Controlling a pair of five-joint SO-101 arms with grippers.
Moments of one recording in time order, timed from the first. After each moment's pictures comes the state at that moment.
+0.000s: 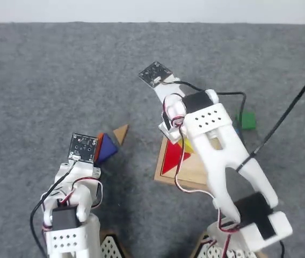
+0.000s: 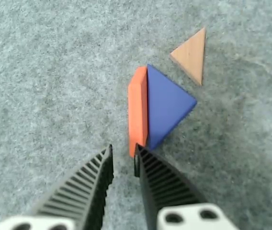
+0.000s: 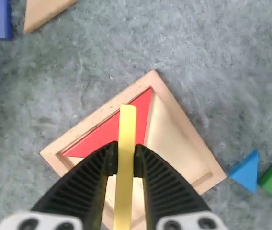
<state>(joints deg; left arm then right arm) -13.1 -103.0 96.9 69.1 -12.2 -28.0 -2.7 12.0 75.1 18.9</state>
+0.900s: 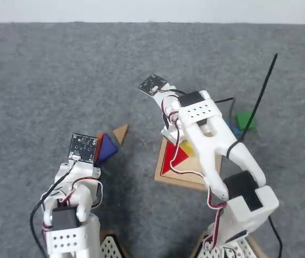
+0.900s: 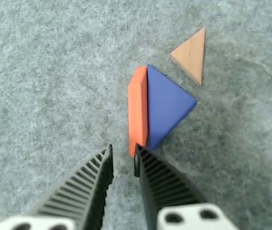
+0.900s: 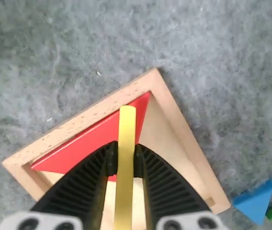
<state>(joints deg) -13.1 -103.0 96.9 69.1 -12.2 -26.1 8.8 12.4 67.3 25.1</state>
